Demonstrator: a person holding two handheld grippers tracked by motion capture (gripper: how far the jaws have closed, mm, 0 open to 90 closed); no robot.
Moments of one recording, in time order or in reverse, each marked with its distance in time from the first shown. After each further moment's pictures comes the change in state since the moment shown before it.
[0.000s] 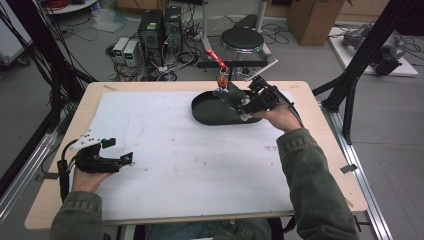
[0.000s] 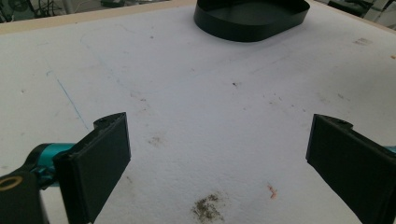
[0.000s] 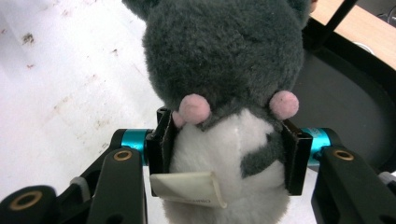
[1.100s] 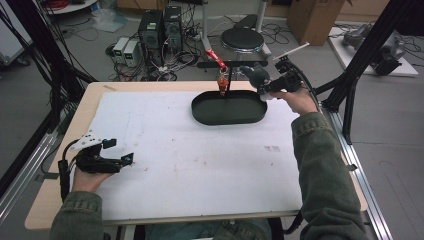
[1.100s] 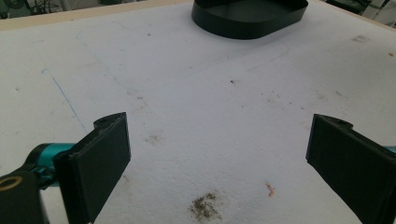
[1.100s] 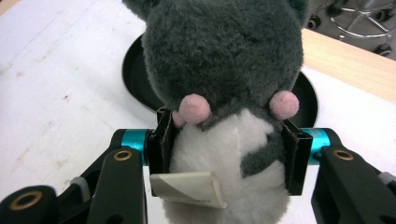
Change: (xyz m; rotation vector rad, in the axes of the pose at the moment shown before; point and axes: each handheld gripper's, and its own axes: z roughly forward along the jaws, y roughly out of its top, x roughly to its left) left arm -0.001 0.000 0.001 0.009 -0.007 -0.001; right arm -0.067 0.001 -0.037 -0.079 -0.093 0.214
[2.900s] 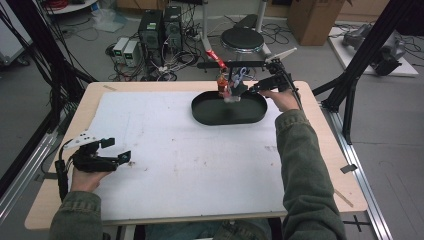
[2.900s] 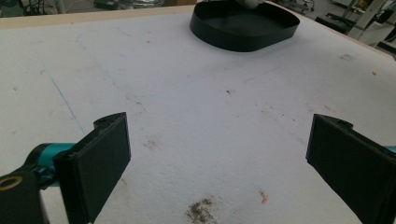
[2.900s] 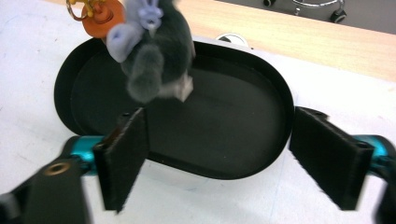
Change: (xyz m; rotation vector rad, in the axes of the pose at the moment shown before) left arm 0.007 0.000 -0.004 -0.033 -0.030 -0.054; right arm -0.015 0.008 0.052 0.021 -0.163 0.151
